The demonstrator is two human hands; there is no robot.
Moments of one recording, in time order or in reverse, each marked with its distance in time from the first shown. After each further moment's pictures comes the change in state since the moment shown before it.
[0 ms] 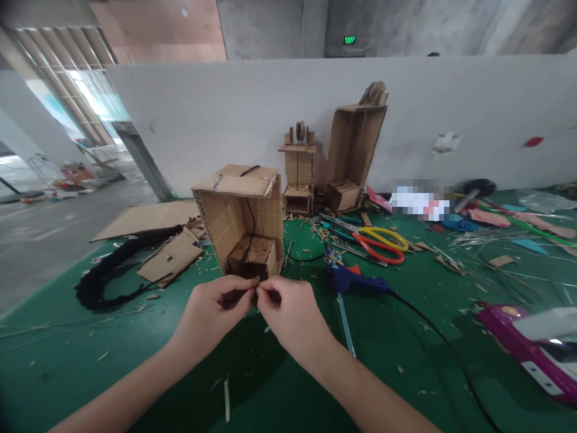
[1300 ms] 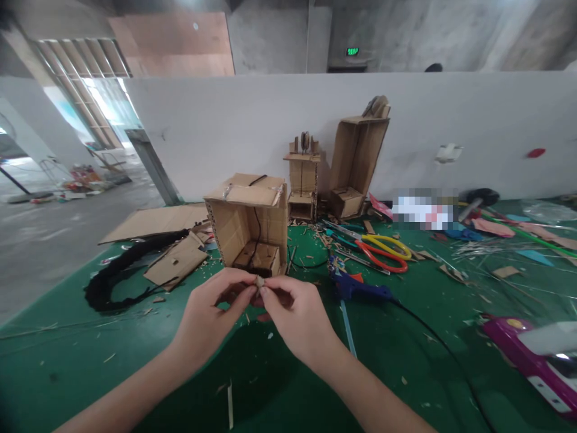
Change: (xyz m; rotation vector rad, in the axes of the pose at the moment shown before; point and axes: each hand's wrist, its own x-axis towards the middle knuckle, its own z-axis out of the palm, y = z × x) left_hand 0.004 0.008 -0.009 -0.008 0.079 0.125; right_hand 0.002 -0.013 -0.008 0.594 -0.099 0.260
